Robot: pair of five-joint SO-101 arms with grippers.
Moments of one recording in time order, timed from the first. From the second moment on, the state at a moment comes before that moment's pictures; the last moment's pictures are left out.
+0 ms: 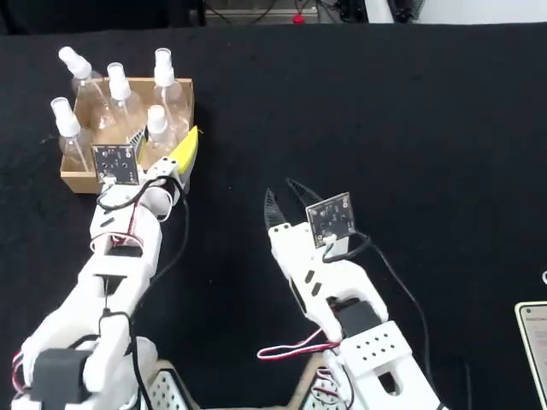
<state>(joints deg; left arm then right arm) -3.0 -24.4 73.9 -36.6 2.8 -21.7 -73.3 97.0 1.4 1.0</state>
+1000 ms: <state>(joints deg) -5.7 -31.0 73.9 -30.9 -0.7 -21.7 -73.3 97.0 1.4 1.0</state>
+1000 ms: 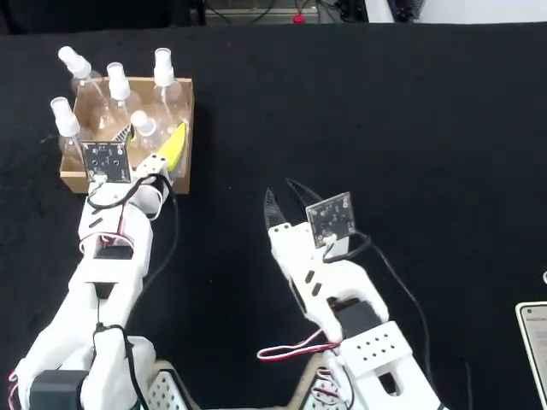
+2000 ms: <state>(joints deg) -10.0 -31.0 73.9 -30.9 -5.3 -21.7 -73.3 97.0 1.4 1.0</state>
